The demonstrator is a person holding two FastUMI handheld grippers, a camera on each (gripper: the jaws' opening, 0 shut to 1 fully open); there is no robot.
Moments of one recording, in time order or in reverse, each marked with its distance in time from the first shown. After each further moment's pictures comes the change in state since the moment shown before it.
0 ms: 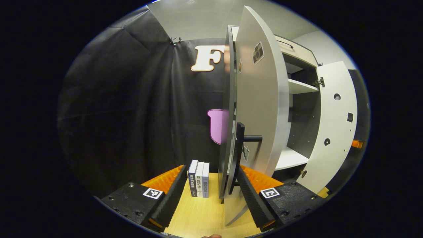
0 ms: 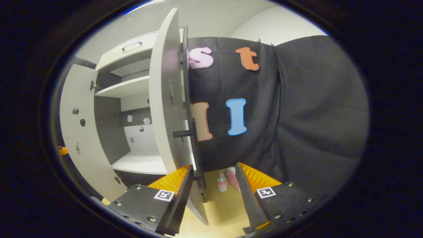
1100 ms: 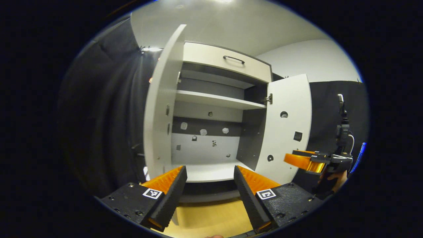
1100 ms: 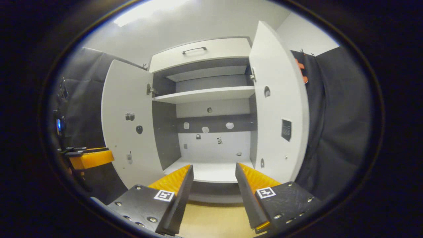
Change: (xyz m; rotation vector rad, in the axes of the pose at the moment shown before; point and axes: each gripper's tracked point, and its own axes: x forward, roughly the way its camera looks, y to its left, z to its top) left arm -0.055 -0.198 0.063 -0.050 -0.103 -0.366; right arm -0.050 0.221 0.041 -0.032 -0.046 0.364
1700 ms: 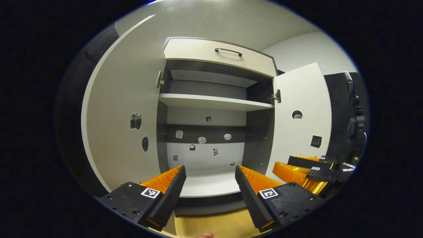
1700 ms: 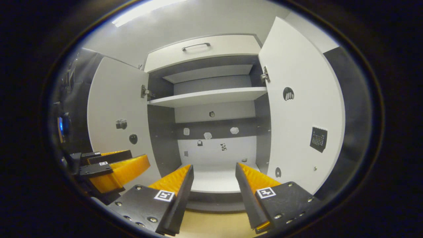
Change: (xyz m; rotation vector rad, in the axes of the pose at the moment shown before) left arm 0.090 -0.004 0.014 0.067 -0.019 0.090; right arm 0.055 0.012 0.010 0.004 -0.022 -0.060
